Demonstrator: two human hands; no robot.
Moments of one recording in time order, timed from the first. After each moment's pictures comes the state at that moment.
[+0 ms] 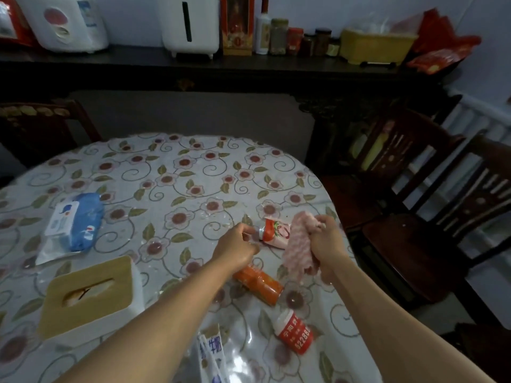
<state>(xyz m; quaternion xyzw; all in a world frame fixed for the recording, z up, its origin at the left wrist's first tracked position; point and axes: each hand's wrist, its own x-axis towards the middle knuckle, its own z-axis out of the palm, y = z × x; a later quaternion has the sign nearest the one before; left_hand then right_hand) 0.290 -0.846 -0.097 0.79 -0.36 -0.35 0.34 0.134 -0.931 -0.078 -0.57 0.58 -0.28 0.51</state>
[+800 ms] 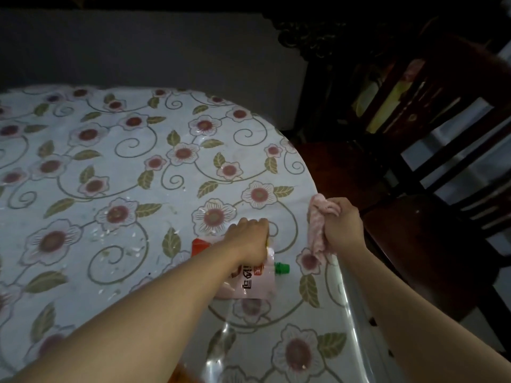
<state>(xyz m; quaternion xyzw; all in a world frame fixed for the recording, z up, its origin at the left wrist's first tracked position) 0.255 -1.117 -0.247 0.74 -0.61 -0.29 -0.01 0.091 -1.212 -0.249 -0.62 0.64 -0.25 0.39</state>
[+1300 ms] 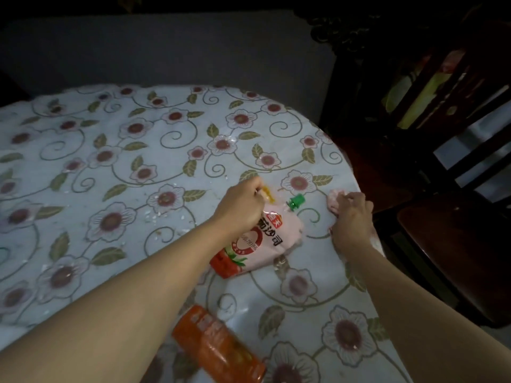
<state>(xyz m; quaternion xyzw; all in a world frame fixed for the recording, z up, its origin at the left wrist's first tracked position) 0.322 -1.061 -0.202 0.78 -0.48 -0.28 0.30 0.135 -1.174 -0.291 -0.78 0.60 -0.13 0.12</state>
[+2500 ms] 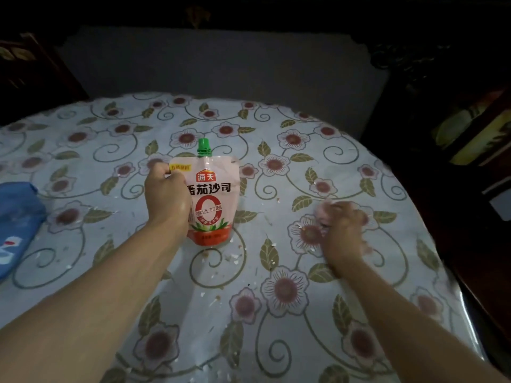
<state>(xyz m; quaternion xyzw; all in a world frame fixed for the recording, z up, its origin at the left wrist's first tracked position) 0.483 -1.008 -0.195 0.79 -0.05 -0.10 0.61 0.266 -1.162 -0.311 -0.81 0.56 -0.17 0.12</state>
